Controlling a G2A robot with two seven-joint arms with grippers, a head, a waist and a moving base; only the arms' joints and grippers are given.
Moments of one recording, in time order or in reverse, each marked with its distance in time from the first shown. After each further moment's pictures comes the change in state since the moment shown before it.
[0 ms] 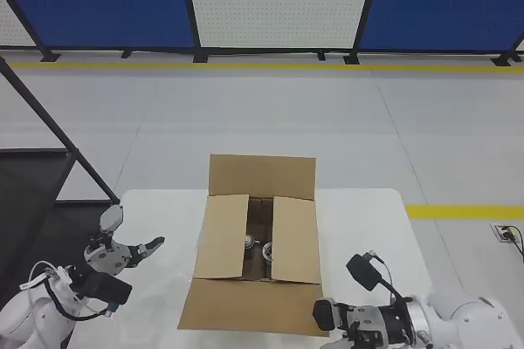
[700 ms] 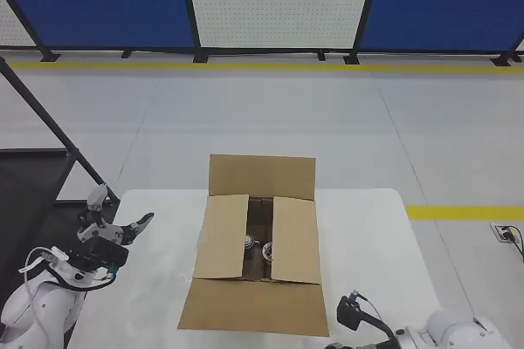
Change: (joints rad) left arm -0.060 -0.018 0.017 0.026 -0.126 0.019 -0.237; right arm -0.042 0.133 -0.139 0.032 -0.092 0.052 0.052
